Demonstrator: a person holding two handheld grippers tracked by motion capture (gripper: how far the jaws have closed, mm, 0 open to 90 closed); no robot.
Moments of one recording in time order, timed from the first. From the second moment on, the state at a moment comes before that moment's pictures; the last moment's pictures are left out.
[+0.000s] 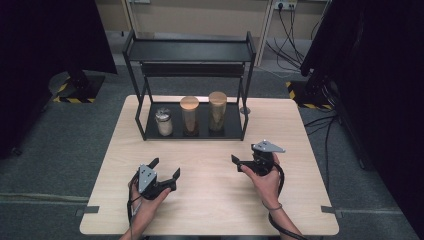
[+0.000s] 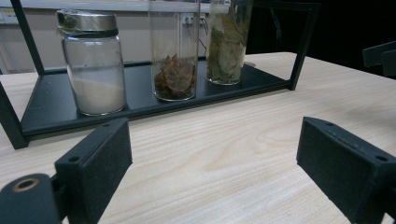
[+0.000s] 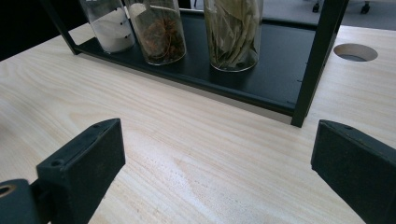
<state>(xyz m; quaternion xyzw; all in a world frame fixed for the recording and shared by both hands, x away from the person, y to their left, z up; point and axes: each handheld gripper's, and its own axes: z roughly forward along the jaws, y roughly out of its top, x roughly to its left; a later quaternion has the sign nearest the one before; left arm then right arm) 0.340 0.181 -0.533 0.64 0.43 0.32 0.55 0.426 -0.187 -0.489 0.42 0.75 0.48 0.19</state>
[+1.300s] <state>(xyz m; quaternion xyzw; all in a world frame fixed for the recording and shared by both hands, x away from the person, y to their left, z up) 0.340 0.181 -0.533 0.64 0.43 0.32 0.55 0.402 -0.212 -0.500 0.42 0.74 0.49 0.20</state>
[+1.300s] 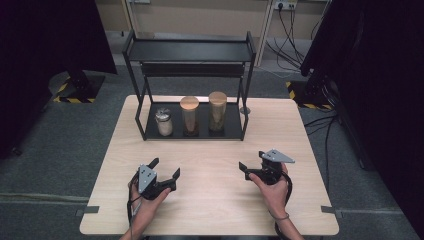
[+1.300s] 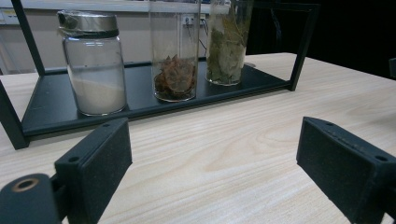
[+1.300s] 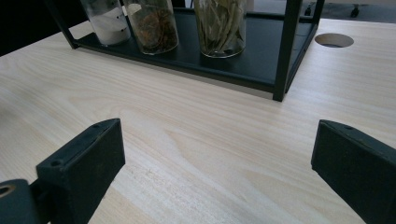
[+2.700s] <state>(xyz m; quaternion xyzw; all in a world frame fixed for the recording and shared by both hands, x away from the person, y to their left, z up) 0.340 0.181 -0.533 0.64 0.43 0.32 0.55 0.389 -0.244 -0.511 0.45 0.71 0.49 0.23</state>
